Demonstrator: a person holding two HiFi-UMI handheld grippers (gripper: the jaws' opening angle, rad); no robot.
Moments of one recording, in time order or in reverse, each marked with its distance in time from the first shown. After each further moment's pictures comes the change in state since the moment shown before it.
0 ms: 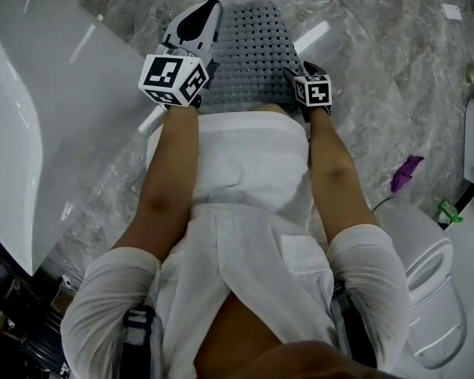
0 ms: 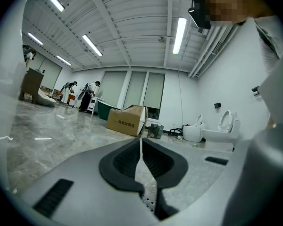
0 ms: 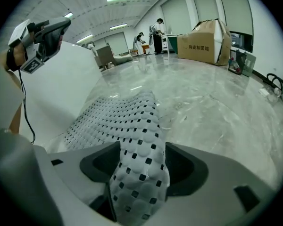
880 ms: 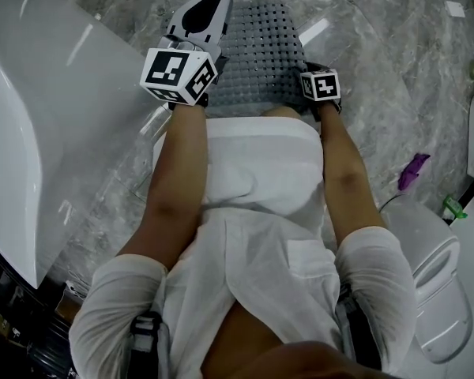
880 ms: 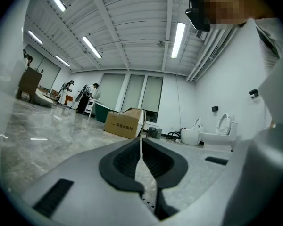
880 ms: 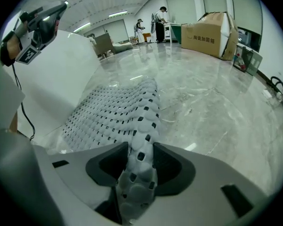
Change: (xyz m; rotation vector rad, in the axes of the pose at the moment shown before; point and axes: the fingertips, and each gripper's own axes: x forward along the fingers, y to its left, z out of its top) left arm 0.002 0.014 0.009 -0.010 -0.050 -0.032; right arm 0.014 0.009 -0.006 -0.004 0.132 -0.014
